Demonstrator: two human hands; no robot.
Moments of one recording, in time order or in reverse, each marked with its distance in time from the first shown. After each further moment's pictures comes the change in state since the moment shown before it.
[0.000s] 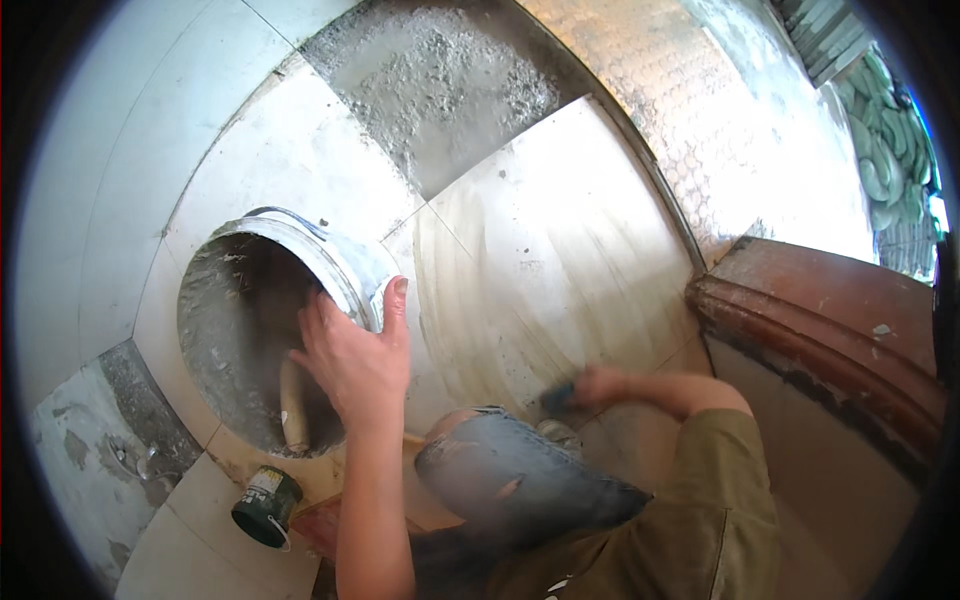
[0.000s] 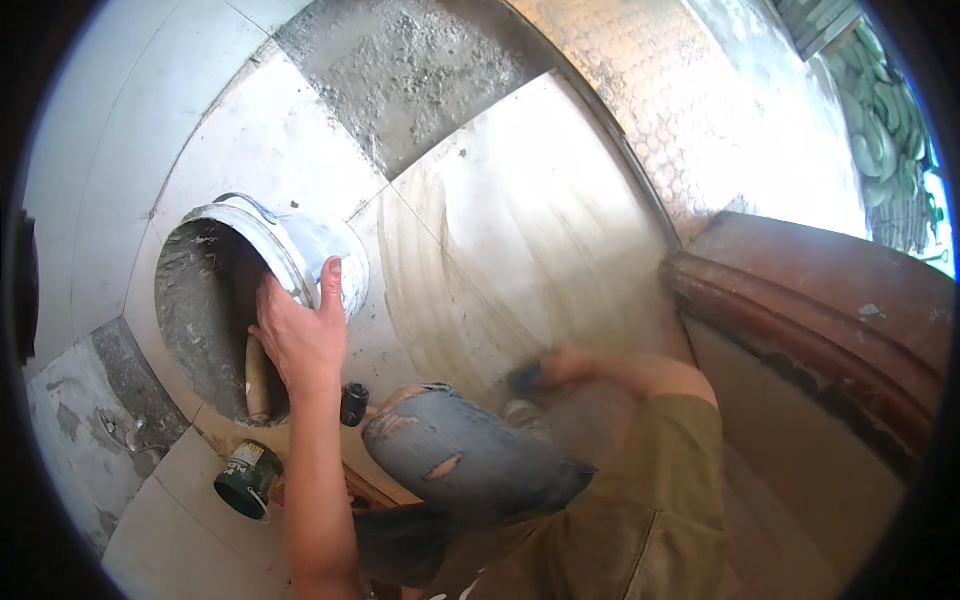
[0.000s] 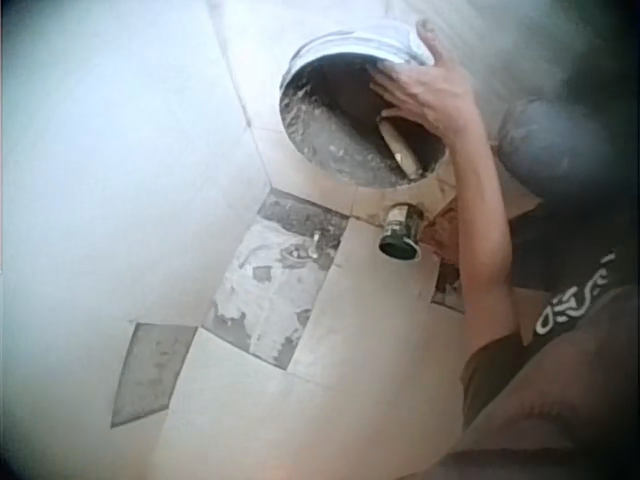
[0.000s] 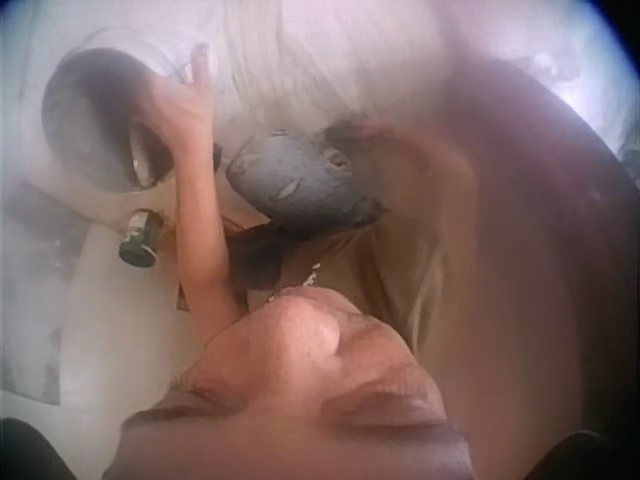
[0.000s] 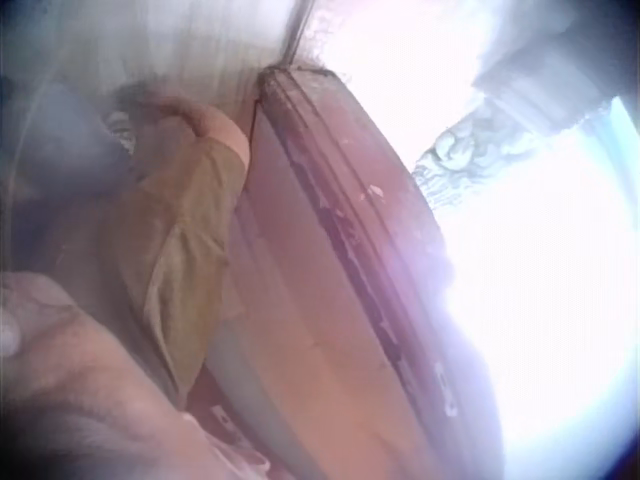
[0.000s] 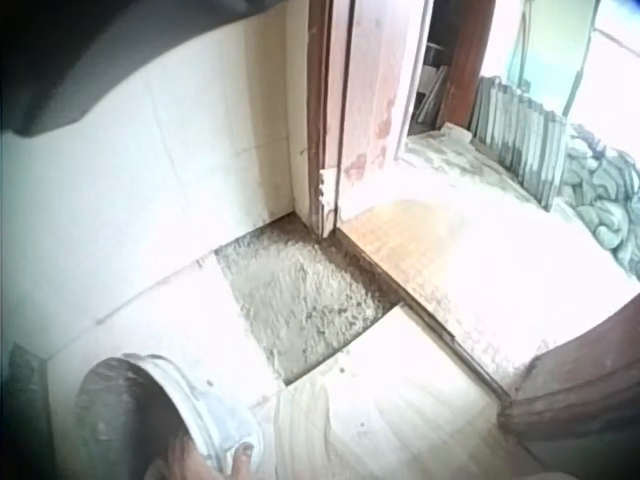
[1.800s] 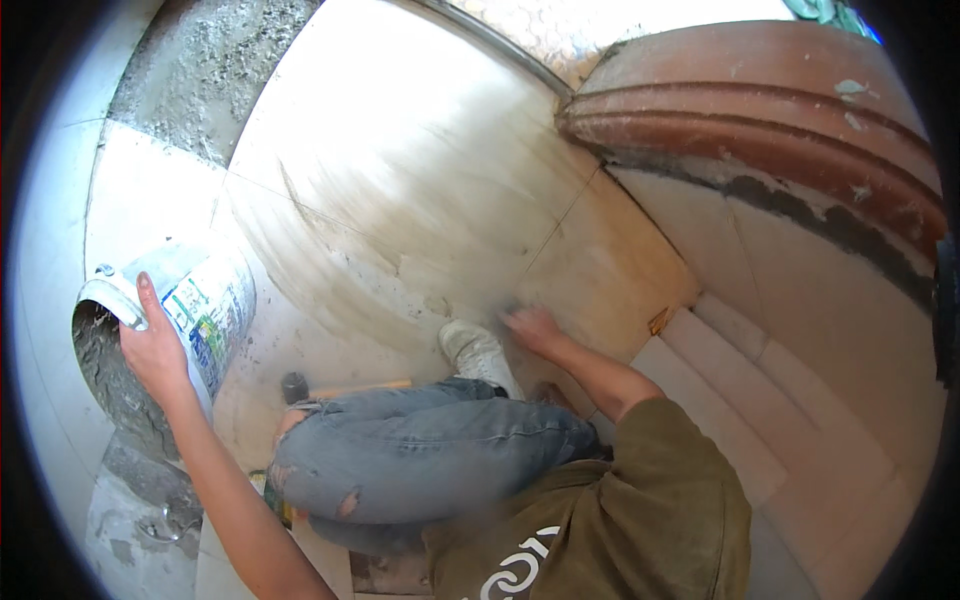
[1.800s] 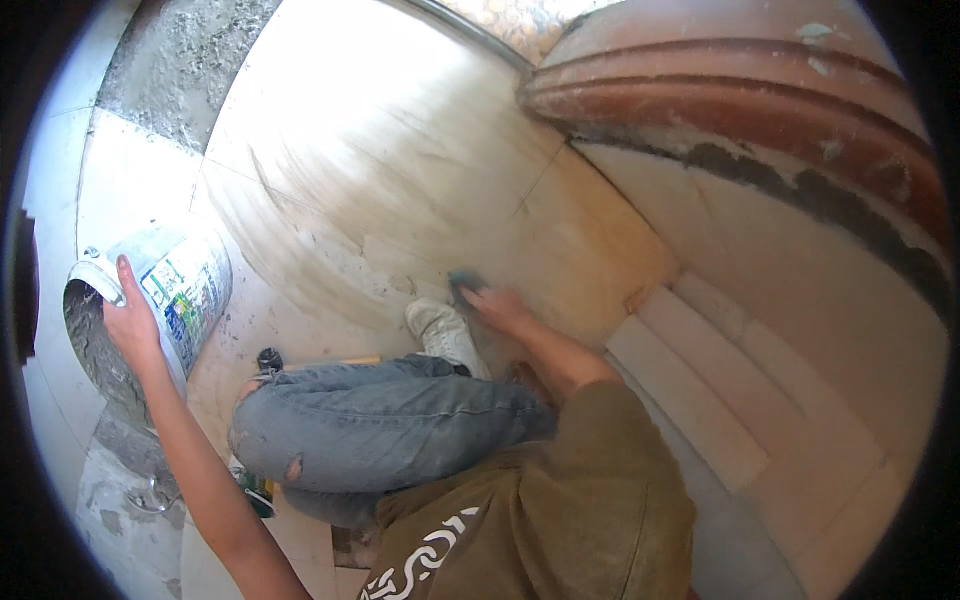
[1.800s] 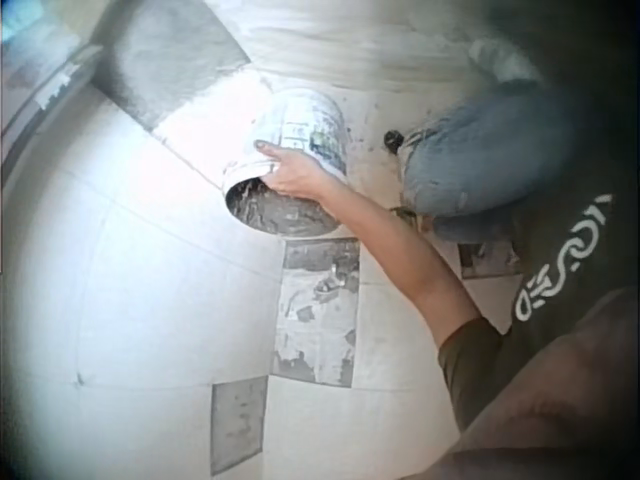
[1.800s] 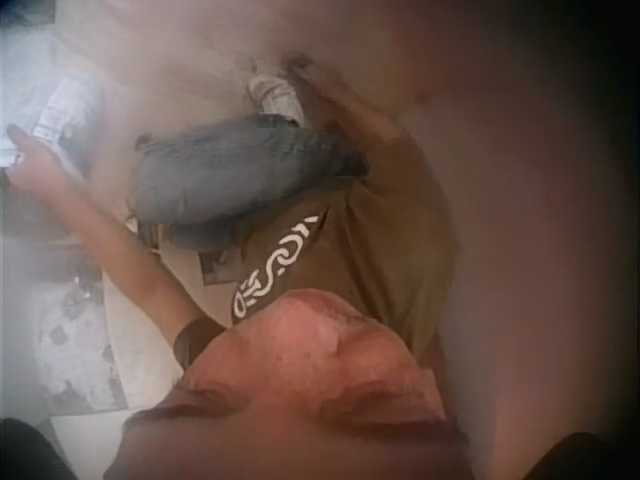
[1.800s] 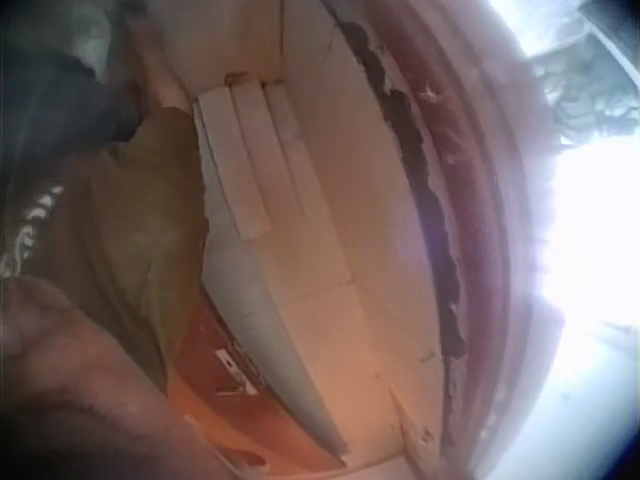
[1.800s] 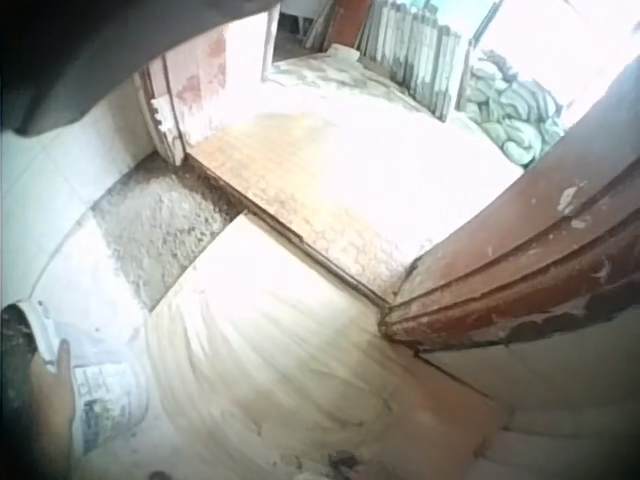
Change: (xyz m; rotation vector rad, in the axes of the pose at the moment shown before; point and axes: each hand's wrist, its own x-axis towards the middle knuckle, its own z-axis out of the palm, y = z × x) left_hand 0.000 -0.004 0.013 0.008 0.042 0.016; right_hand -0.039 -0.173 0.091 0.594 0.261 1.021
